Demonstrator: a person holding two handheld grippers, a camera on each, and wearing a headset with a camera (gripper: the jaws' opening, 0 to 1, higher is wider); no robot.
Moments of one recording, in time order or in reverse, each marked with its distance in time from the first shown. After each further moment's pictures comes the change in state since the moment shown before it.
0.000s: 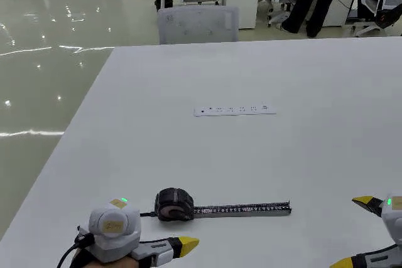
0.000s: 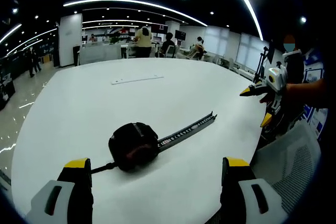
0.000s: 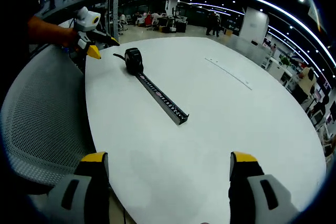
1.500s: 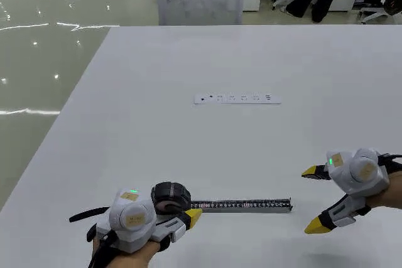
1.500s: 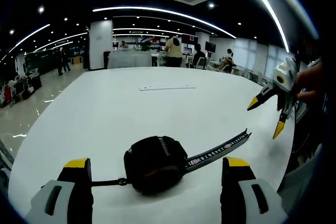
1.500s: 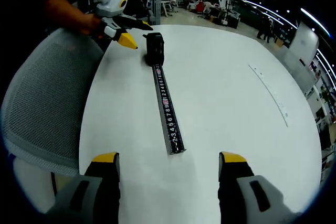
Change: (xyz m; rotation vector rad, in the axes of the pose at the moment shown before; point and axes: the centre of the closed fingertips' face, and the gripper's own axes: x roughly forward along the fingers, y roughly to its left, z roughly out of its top) left arm 0.038 0.039 0.010 -0.079 -0.108 0.254; right arm 0.080 -0.025 0.041 -0.306 0.132 0.326
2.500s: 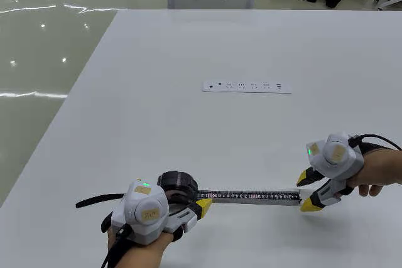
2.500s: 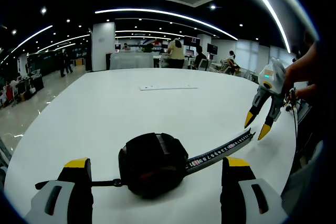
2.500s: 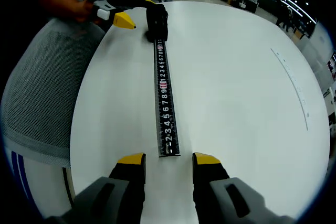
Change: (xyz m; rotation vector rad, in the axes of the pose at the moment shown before) left arm 0.011 -0.003 -0.006 0.000 -0.022 0.012; right arm 0.042 -0.009 -0.018 -0.018 0.160 0.134
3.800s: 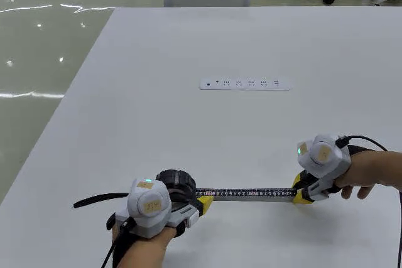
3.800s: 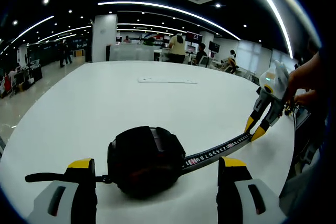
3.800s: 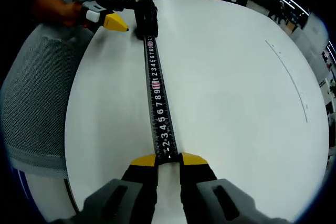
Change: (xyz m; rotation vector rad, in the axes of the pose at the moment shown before) left arm 0.015 -0.009 -0.012 -0.056 0.058 -0.020; right arm 0.011 -0.002 0.002 0.062 0.026 -0.050
